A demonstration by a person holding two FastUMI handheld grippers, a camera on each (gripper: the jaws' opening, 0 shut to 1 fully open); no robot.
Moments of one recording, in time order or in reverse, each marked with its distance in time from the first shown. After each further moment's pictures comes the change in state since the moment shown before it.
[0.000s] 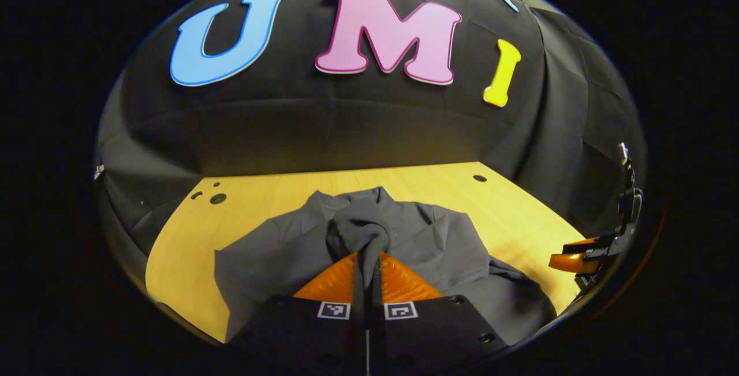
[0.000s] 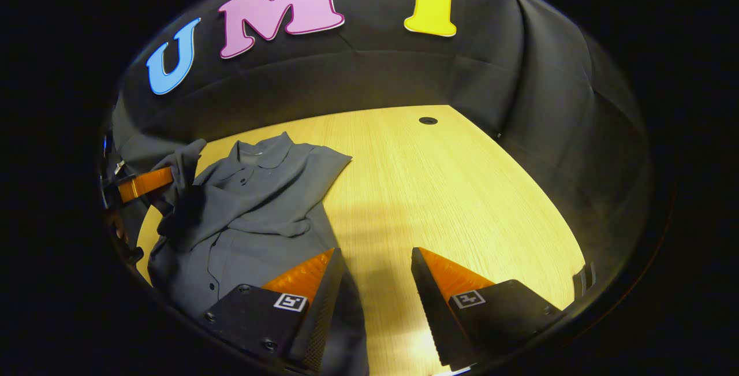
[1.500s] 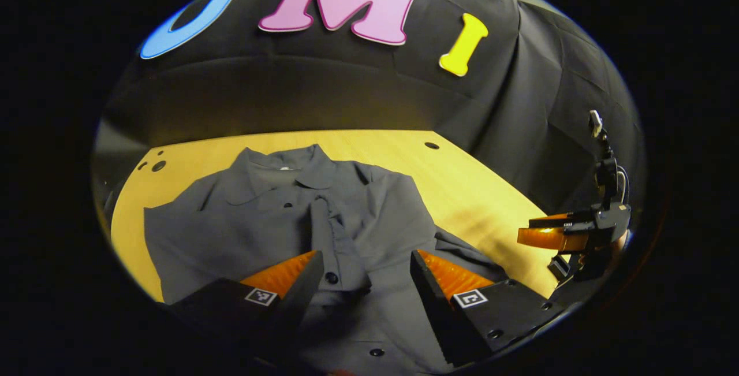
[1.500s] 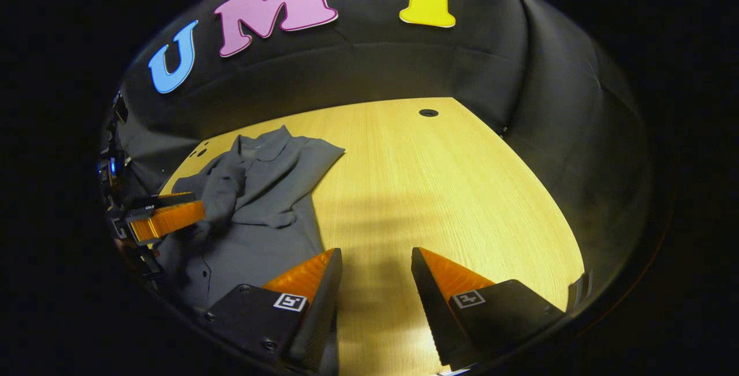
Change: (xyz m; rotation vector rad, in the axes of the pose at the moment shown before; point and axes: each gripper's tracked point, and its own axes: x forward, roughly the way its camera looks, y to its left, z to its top) left arm -0.011 -0.079 -0.047 -0.050 0.093 -0.186; right arm -0.010 -0.017 -0.009 -0.022 0.029 0.067
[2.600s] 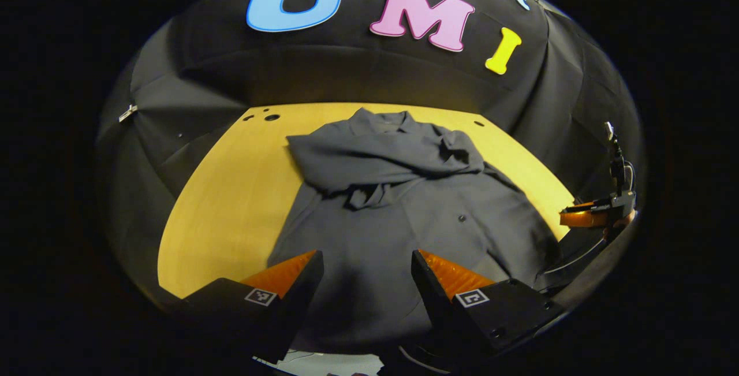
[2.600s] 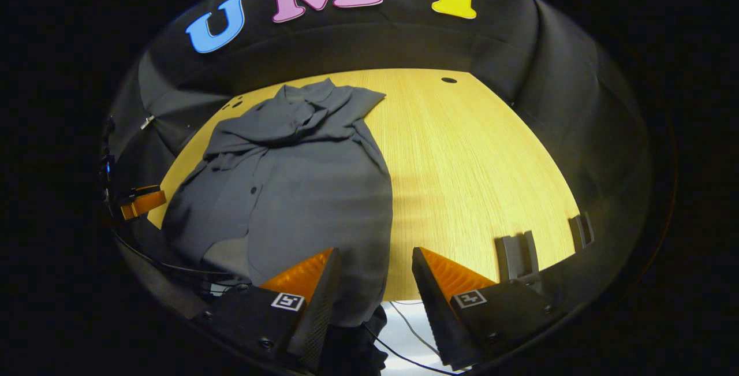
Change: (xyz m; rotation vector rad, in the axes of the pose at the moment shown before) left arm -0.230 0.141 -0.139 -0.059 0.139 0.237; right arm -0.116 0.051 -0.124 -0.064 0.178 0.027
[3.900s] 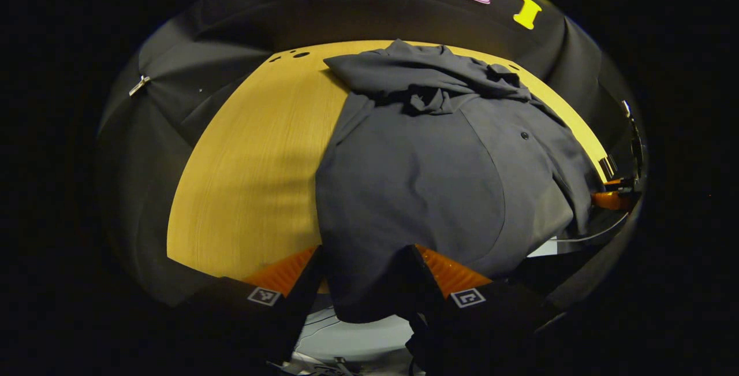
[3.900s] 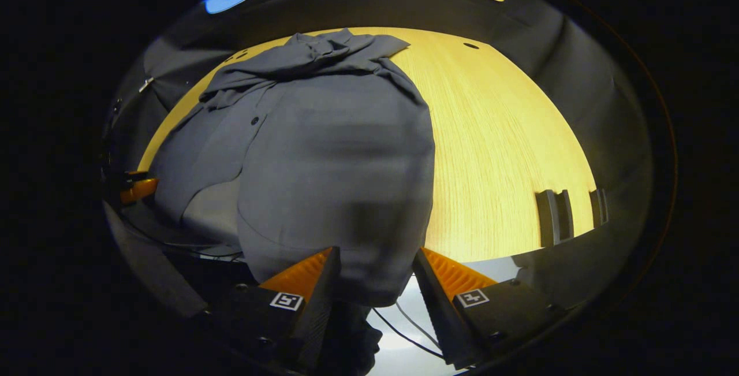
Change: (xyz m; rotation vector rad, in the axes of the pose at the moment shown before) left arm 0.013 0.046 -0.084 0.027 0.270 0.094; right arm 0.022 0.036 -0.071 -0.124 0.206 -0.038
